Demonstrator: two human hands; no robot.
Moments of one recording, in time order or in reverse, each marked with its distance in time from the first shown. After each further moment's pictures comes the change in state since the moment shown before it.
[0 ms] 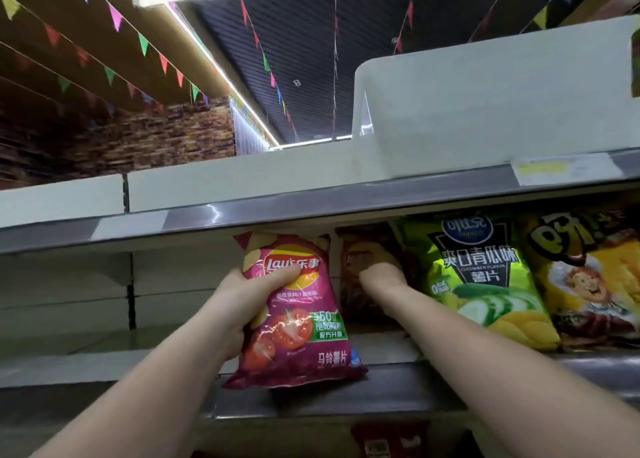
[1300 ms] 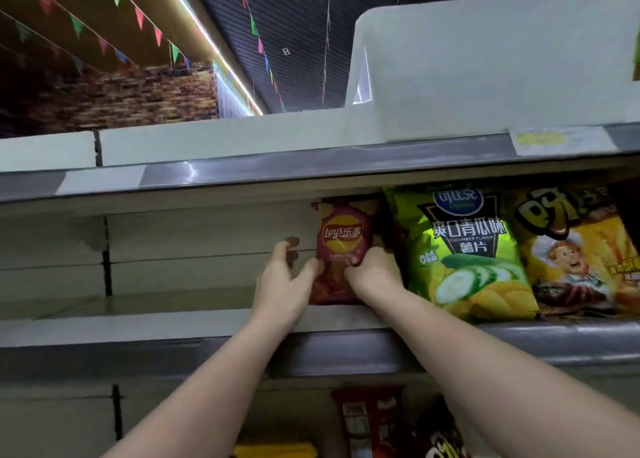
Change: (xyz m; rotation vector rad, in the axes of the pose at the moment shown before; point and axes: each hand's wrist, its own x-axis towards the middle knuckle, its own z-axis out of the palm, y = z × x) left_hand 0.036 -0.061 0.049 0.365 0.165 0.453; right_hand -0.035 0.013 0.004 -0.350 0.065 0.086
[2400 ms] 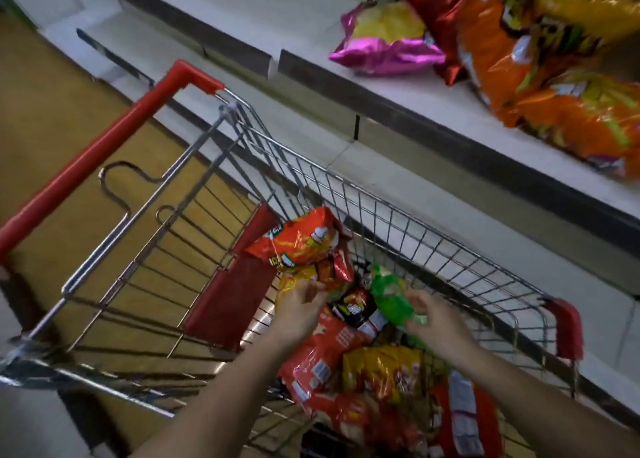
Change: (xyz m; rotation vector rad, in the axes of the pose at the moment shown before) left_hand -0.500 -0.255 -0.120 0.138 -0.070 -1.363; right_hand -0.412 0.277 0.221 -0.278 -1.359 -0.034
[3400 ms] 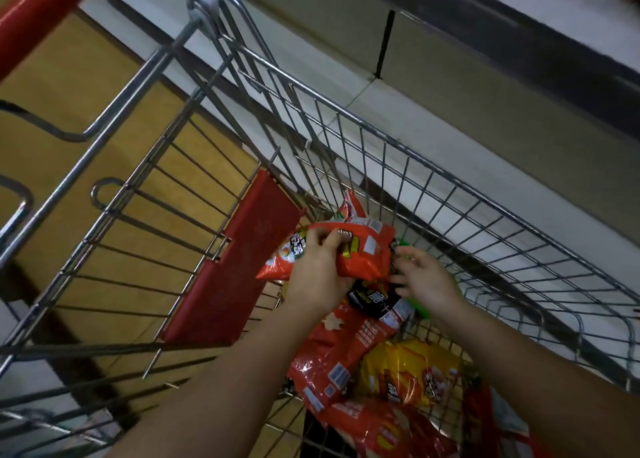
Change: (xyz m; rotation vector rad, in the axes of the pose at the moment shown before) left_hand 0.113 -0.035 0.008 0.490 0.004 0.310; right_hand 0.114 -0.033 0.057 0.579 0.009 0.288
